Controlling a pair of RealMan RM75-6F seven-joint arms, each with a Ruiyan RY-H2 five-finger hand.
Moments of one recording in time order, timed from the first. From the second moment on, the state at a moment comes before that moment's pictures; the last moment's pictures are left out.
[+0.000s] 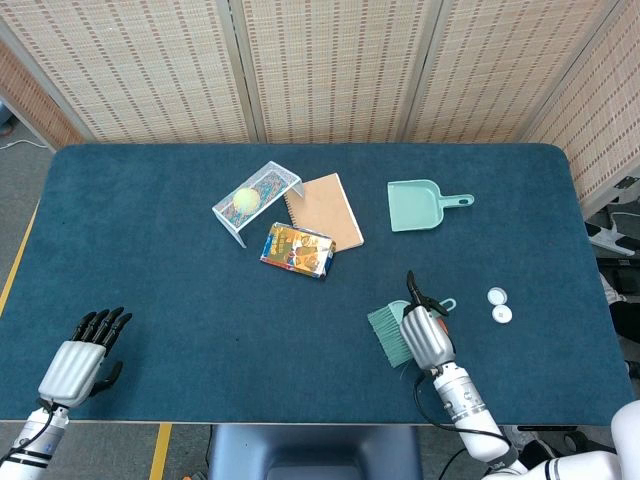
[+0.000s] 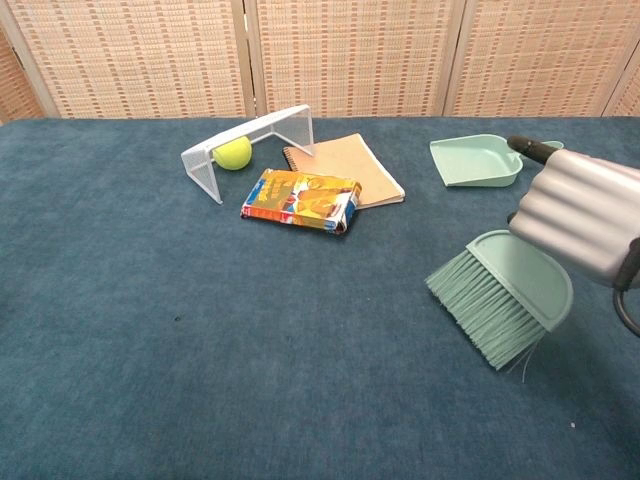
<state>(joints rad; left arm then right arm) -0.20 -1.24 0.05 -1.47 1.55 1.32 0.10 0.65 -1.51 -0.16 -1.81 -1.07 1.45 -1.82</state>
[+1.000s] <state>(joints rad) -0.20 -1.26 0.05 -1.47 1.55 1.30 0.15 0.55 -1.42 -0.21 -1.55 -1.04 1.43 -1.74</state>
